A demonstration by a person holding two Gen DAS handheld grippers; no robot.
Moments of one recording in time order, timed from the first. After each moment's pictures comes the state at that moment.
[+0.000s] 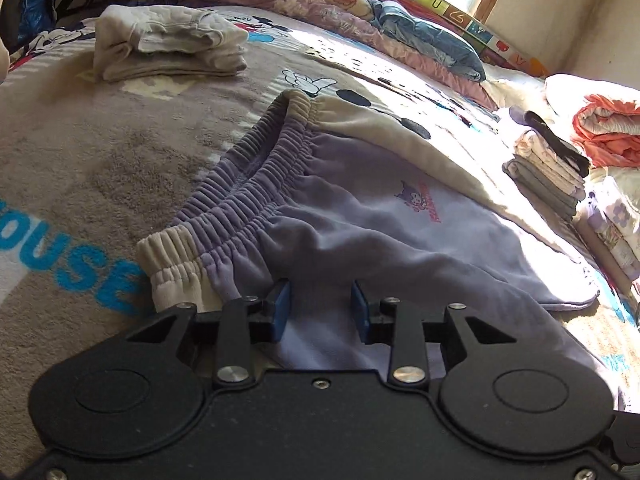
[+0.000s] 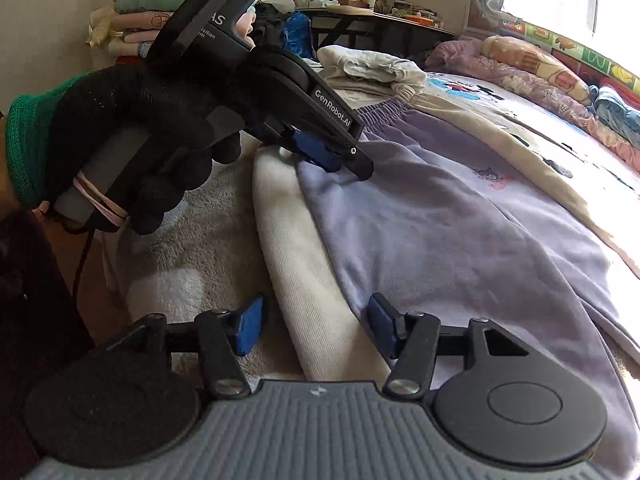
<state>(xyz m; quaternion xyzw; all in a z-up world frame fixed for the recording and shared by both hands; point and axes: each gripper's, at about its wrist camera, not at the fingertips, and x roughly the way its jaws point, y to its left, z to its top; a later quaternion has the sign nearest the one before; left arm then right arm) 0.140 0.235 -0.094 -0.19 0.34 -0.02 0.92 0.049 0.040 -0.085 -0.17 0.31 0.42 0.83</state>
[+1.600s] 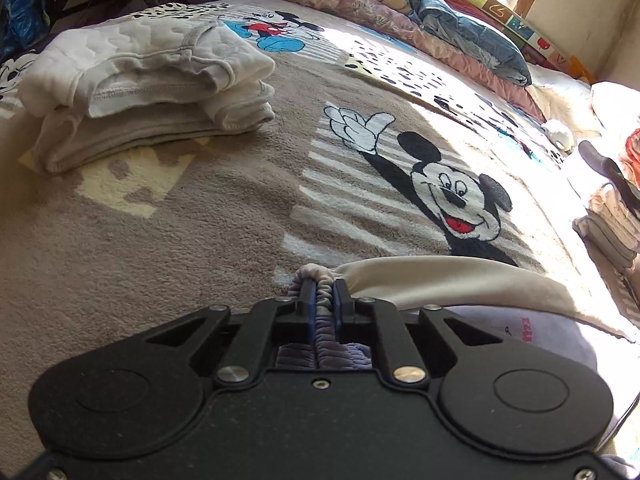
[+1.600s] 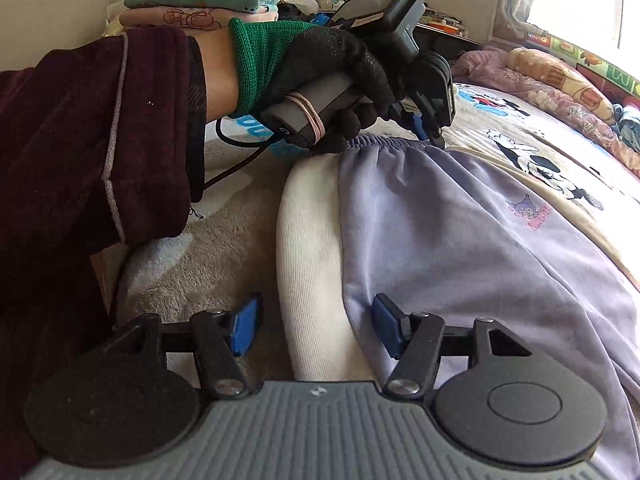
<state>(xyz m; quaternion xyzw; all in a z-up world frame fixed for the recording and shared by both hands) 0.293 0.289 -0.097 -0.17 0.39 0.01 0.91 0.072 0.085 -0.097 -0.18 0.30 0.44 0.83</state>
